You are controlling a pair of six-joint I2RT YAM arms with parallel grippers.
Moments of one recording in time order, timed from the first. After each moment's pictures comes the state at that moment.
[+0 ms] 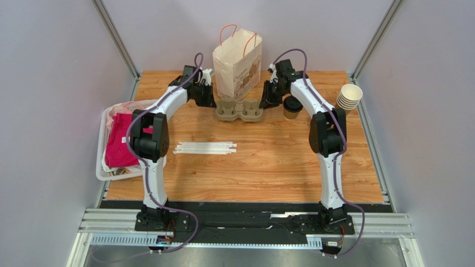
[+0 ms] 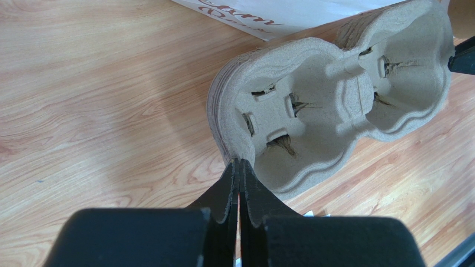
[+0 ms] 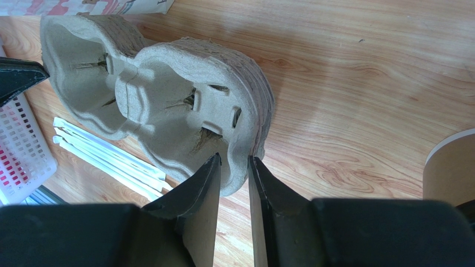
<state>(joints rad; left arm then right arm) -0.22 2.09 1.71 -0.52 0.41 -0.10 0.28 2.29 2.08 -0.83 -0.38 0.33</state>
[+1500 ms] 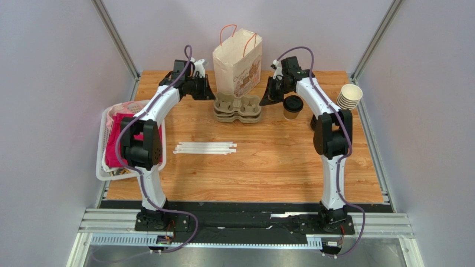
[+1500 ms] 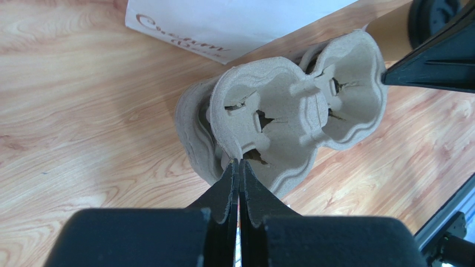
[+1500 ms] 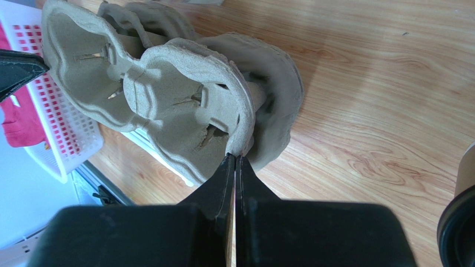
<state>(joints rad) -0.20 1.96 1.66 -0.48 0.50 -0.17 0.26 2.22 2.03 -0.80 -0.53 0.36</state>
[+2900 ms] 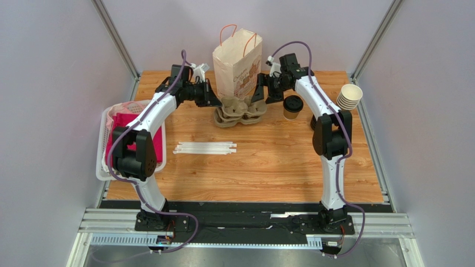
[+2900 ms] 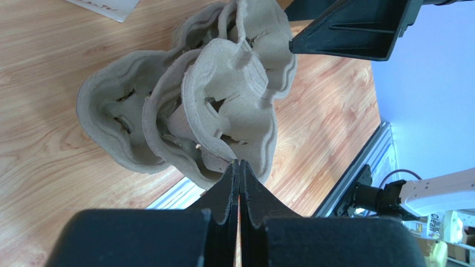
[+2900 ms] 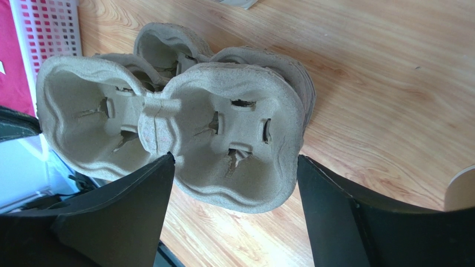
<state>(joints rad) -0.22 1.79 1.51 -0.45 0.71 -0.32 0.27 2.22 2.08 -0.82 -0.56 0.23</state>
